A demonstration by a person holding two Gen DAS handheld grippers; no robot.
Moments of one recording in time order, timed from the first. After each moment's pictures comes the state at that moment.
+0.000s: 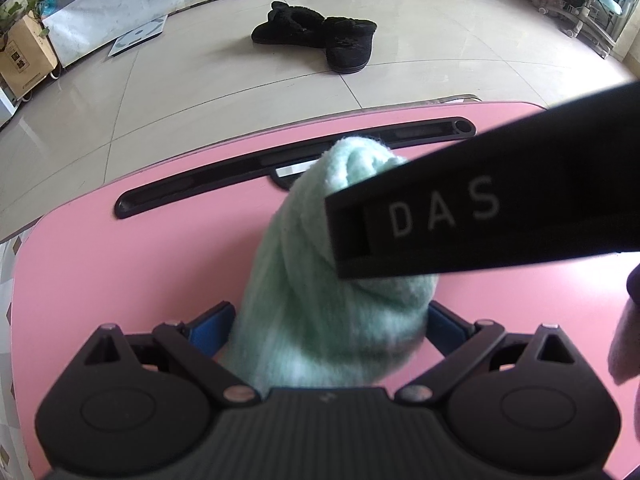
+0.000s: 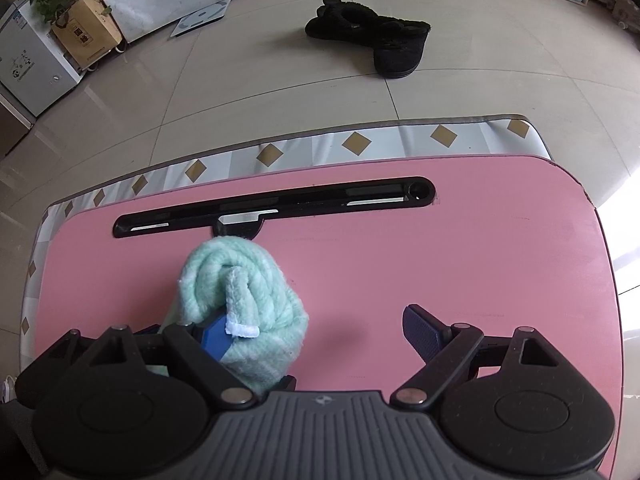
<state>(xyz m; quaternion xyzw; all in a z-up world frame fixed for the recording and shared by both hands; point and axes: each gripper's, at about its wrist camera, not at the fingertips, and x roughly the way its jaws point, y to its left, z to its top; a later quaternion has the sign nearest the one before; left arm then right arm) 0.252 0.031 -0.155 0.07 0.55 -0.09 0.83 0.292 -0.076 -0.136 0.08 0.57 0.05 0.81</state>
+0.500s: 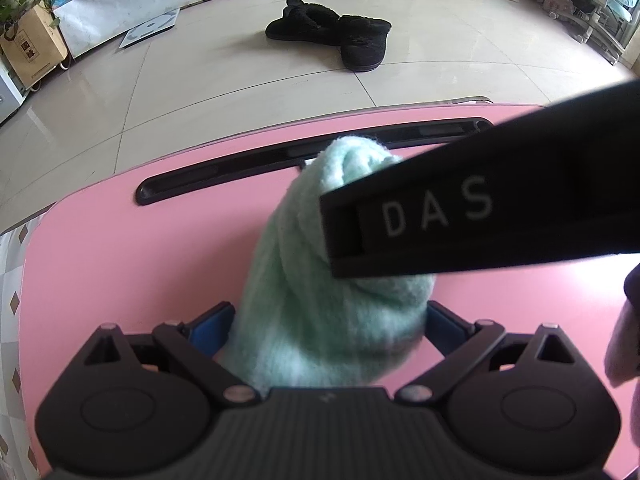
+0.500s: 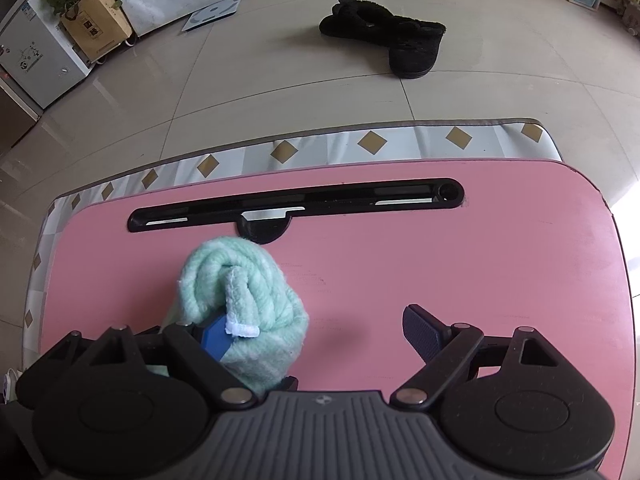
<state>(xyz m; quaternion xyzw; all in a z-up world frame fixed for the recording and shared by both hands) 0.250 0.049 -0.155 0.06 0.55 -0.08 0.83 0.293 -0.059 -0.135 0.07 0.57 0.06 0.81</state>
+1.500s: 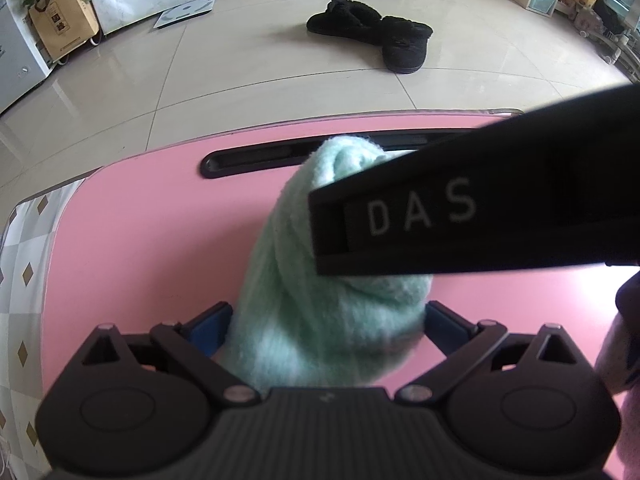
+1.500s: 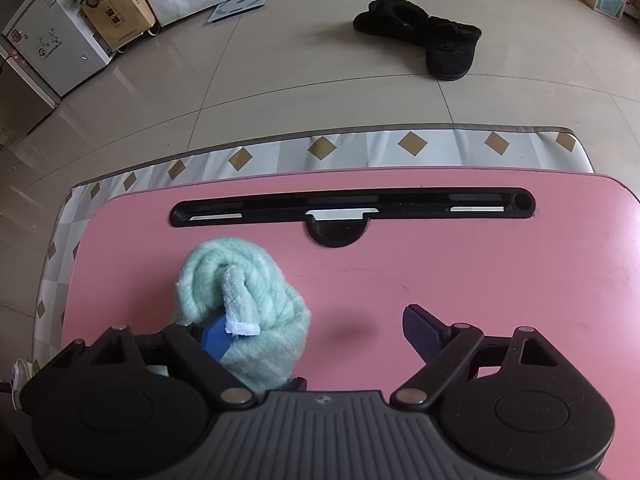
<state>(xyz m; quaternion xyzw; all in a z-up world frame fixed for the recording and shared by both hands) 0.252 0.091 -0.154 0.03 0.56 -0.04 0.83 0.300 -0.012 -0.142 0.07 0.57 0.09 0.81</state>
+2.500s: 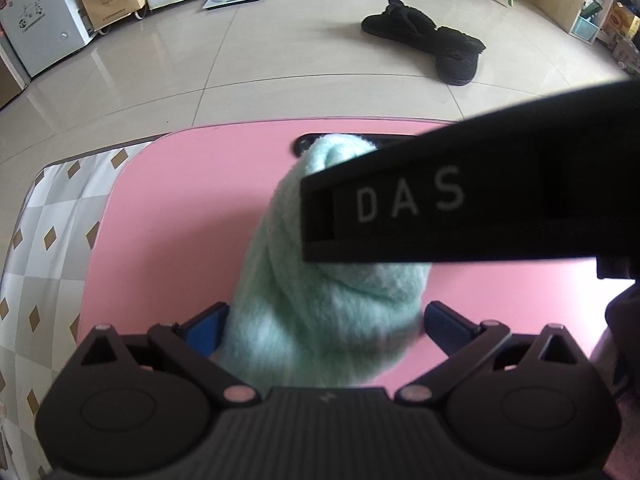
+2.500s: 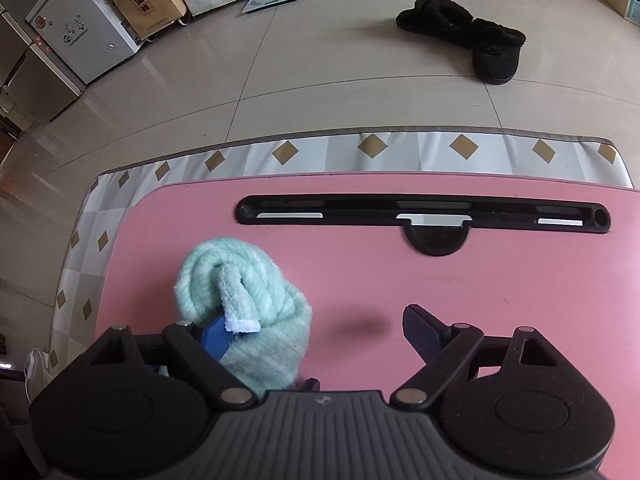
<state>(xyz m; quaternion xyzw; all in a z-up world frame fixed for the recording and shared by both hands) 0.247 0.142 -0.154 0.00 0.56 0.02 0.83 0.305 0.040 -0.145 0.07 0.57 0.13 0.81</state>
